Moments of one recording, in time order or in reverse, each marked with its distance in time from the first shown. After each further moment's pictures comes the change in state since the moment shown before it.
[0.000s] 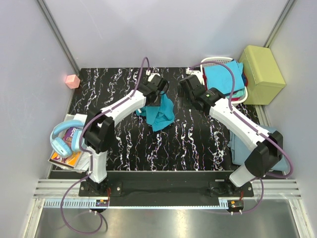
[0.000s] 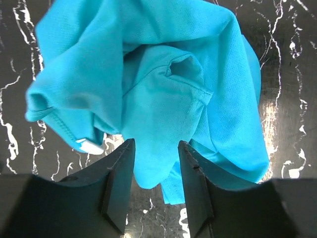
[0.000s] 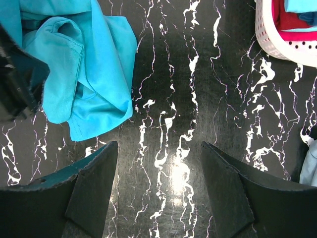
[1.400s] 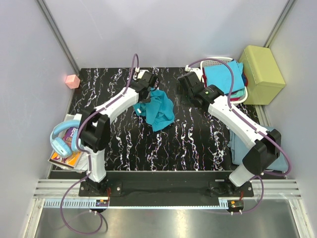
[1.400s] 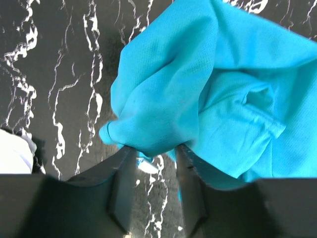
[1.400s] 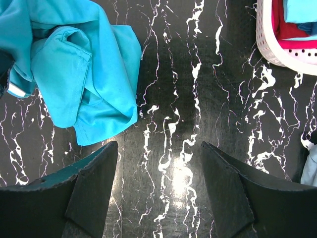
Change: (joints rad) left arm 0.095 -0.016 -0.028 -0.005 -0.075 0.031; right arm 0.000 0.028 0.061 -0.022 0.002 0.000
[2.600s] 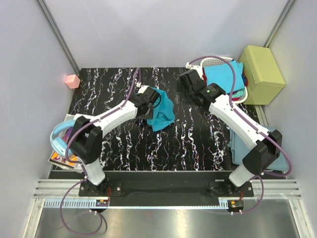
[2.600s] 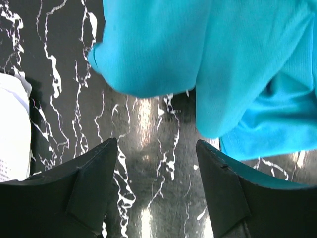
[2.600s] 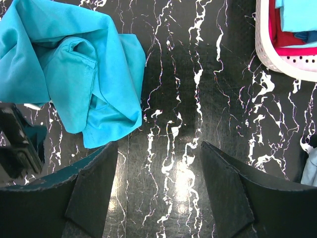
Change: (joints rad) left arm -0.115 -0.196 -0.281 -0.059 -0.011 -0.069; right arm 0.000 0.000 0.042 -0.013 0.002 0.000
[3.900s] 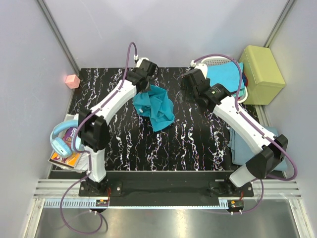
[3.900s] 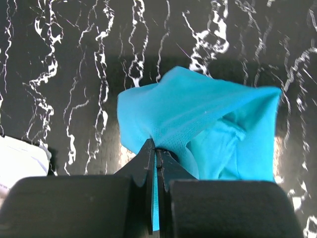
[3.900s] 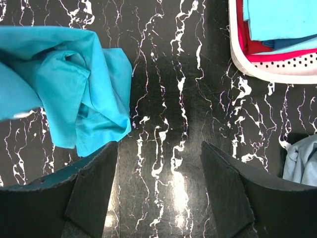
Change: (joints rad) left arm 0.111 0.177 0.483 -0.058 0.008 0.090; right arm 0.000 -0.053 0.003 -0.022 0.077 -0.005
